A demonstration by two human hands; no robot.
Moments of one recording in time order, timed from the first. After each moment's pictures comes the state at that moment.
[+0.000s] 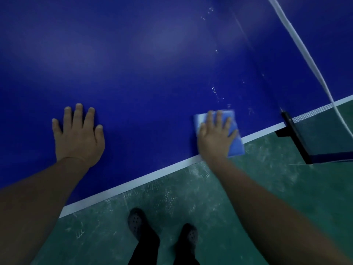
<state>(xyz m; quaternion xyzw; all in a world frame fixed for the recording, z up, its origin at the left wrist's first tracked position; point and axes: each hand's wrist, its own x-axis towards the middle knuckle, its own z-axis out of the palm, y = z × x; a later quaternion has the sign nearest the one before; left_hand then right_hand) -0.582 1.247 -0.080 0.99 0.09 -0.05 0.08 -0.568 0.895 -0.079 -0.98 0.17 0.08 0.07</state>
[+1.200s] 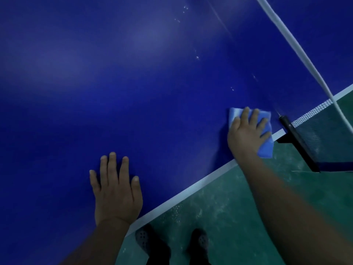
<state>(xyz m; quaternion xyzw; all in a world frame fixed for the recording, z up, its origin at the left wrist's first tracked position) -0.598 1.118 -0.082 0.99 0.01 -0.08 0.13 -0.490 0.779 -0.076 -0.92 0.37 0.06 0.09</state>
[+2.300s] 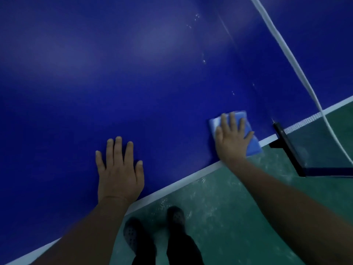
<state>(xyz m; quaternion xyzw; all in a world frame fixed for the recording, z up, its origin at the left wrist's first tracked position) -0.598 1.118 -0.081 0.99 0.01 -0.09 0.11 -0.517 0.794 -0.080 -0.98 0.16 0.09 0.04</state>
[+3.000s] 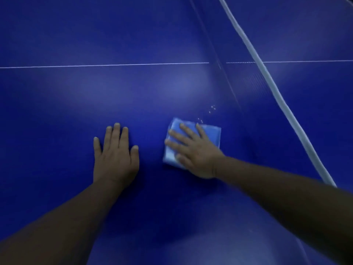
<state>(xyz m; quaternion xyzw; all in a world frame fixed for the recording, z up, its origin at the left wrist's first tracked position) -0.236 1.084 -0.088 0.98 0.13 -0.04 0.15 -0.147 0.828 -0.082 -0.90 -0.43 0.09 -0.03</state>
